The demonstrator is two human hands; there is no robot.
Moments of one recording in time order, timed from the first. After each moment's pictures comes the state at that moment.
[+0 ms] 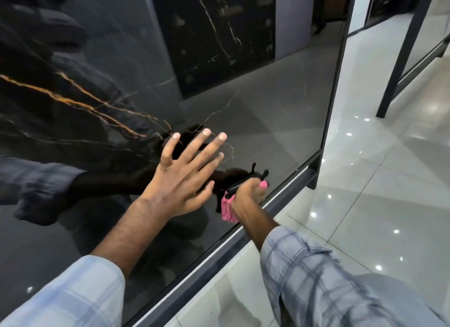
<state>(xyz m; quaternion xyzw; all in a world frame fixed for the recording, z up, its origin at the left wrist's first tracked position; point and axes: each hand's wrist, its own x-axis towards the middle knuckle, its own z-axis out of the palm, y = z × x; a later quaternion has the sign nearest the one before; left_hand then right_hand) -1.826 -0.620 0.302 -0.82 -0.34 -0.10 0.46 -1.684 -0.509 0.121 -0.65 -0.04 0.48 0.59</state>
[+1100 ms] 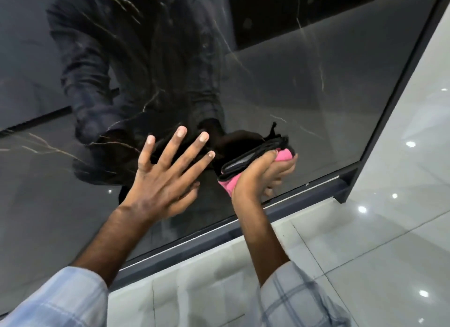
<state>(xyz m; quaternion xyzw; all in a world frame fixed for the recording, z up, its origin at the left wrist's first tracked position) -1.723 -0.558 0.252 -0.73 -0.47 0.00 0.50 -1.573 -0.466 0.195 -0.61 -0.20 0.47 0.61</state>
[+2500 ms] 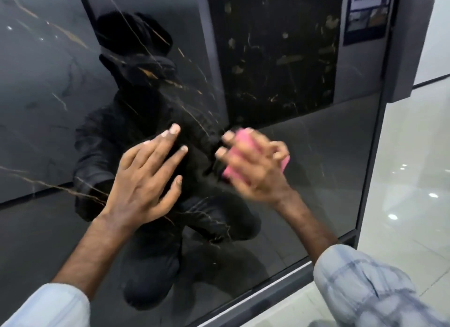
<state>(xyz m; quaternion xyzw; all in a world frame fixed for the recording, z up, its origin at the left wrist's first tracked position) -1.798 -0.602 0.447 -0.73 -0.42 -0.20 0.50 -1.555 -0.454 0.380 -0.18 -0.74 -0.28 0.58</state>
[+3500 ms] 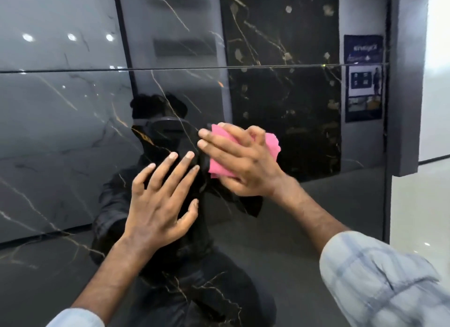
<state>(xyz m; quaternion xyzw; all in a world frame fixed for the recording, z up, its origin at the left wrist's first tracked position) -1.796 -0.593 0.528 -0.60 -0.47 -0.25 0.60 -1.582 -0.461 0.585 -0.07 -0.73 -0.45 0.51</state>
